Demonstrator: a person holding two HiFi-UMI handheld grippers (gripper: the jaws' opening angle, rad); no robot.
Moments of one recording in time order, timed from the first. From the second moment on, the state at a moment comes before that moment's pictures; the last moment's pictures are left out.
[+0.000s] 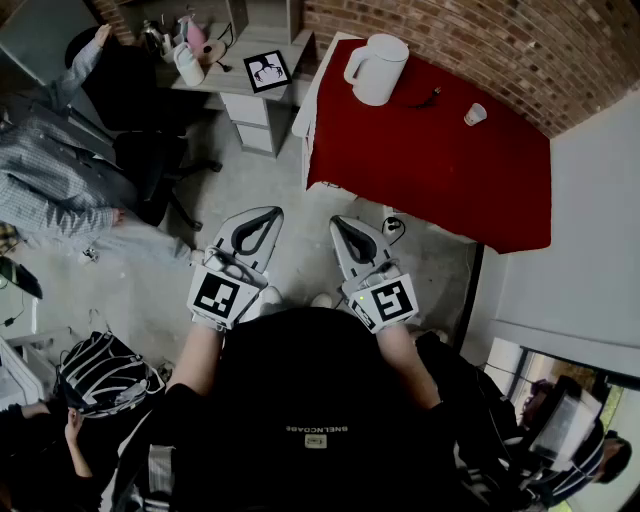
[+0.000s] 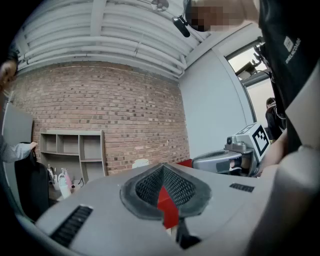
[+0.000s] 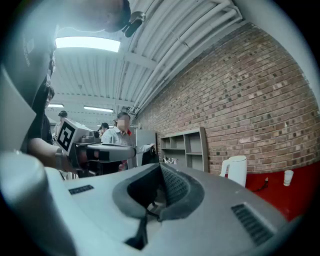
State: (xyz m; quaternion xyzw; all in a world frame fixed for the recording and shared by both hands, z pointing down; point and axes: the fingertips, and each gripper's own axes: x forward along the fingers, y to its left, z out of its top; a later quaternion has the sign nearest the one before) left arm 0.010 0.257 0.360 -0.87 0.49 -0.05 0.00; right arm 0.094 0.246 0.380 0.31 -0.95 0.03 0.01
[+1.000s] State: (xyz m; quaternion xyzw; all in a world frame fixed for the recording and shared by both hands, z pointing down) left arm -0.044 0.271 0.367 -0.87 0.49 -0.03 -0.03; right arm 0.048 0.250 0.381 0.31 -0.95 0.05 0.01
